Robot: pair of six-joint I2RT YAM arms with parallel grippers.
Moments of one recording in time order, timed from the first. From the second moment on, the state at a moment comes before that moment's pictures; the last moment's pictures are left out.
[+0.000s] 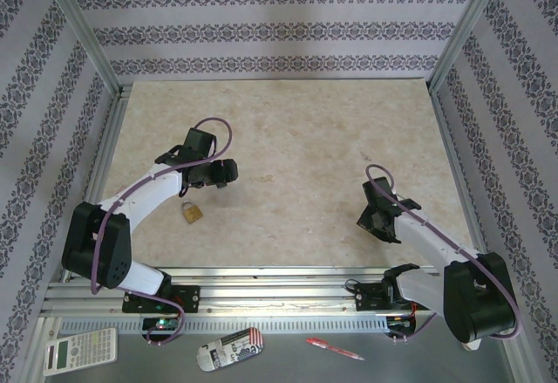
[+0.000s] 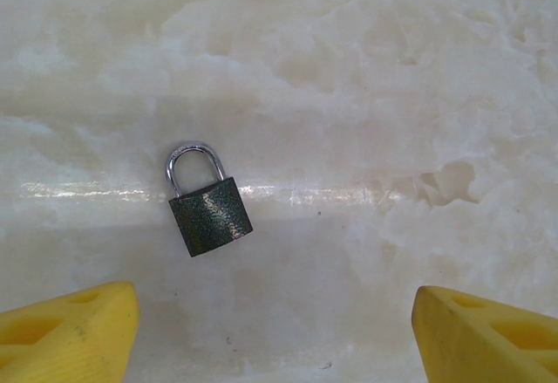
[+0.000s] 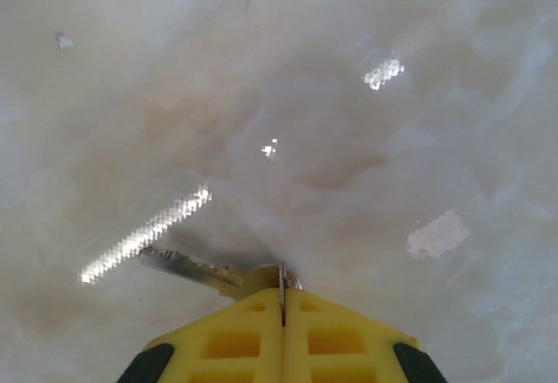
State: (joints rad) left arm -0.31 1.46 0.95 -0.51 0.08 -0.47; right arm 0.24 1.12 0.46 -0.64 0.14 0.87
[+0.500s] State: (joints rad) left arm -0.50 1.40 0.86 -0.12 0.39 -0.80; right arm 0.42 0.83 0.58 -0.66 0.14 0.81
